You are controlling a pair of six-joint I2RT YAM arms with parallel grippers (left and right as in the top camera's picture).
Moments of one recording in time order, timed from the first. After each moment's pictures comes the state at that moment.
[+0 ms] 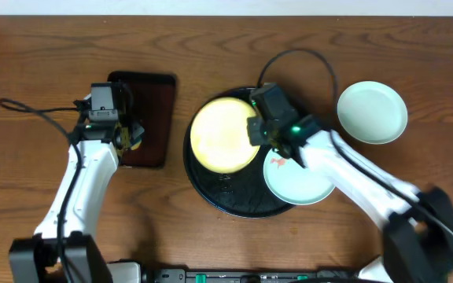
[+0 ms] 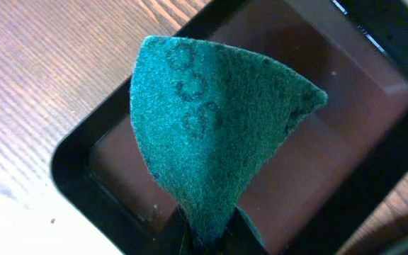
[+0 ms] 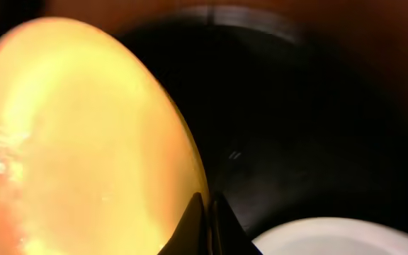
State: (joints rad) left arm 0.05 1.48 0.98 -0.60 -0.22 -0.62; right arm 0.60 1.65 1.17 -0.46 0.12 0.40
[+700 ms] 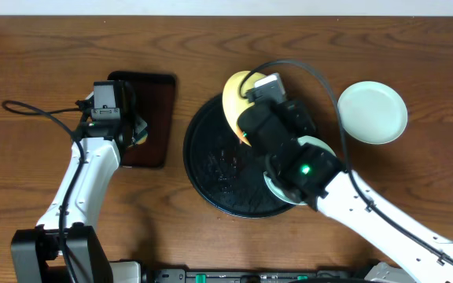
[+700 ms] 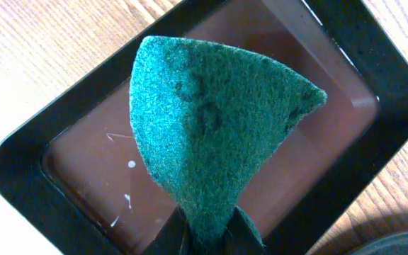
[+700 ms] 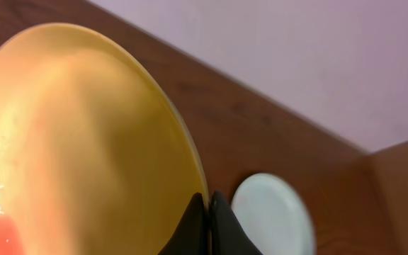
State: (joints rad) left arm 0.04 1.50 0.97 -0.54 -0.16 -0.72; right arm 0.83 1.44 1.17 -0.45 0.85 -0.02
